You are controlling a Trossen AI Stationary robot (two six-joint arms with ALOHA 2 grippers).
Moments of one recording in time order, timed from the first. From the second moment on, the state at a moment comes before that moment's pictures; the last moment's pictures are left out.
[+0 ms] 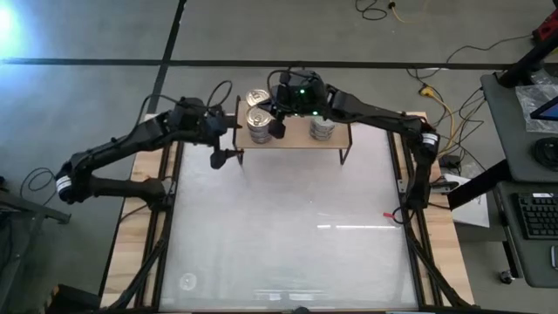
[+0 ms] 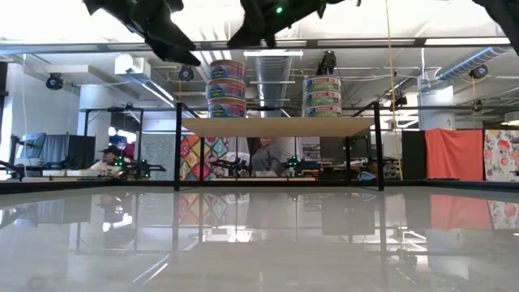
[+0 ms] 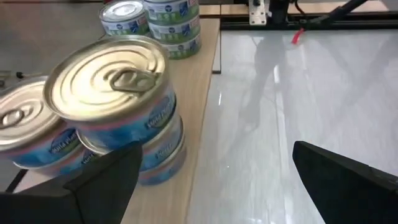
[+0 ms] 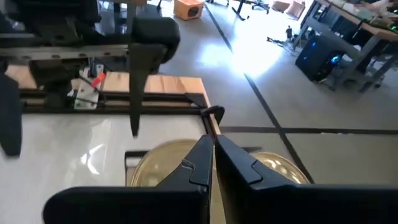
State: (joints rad) left arm 0.53 1.06 1.02 -0.50 0.27 0.29; right arm -0.39 1.90 1.86 -0.30 -0.11 -0.28
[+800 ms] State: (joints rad) left arm 0.04 0.67 0.53 0.04 -0.01 0.01; right arm -0.18 1.25 1.15 -0.18 -0.11 -0.29
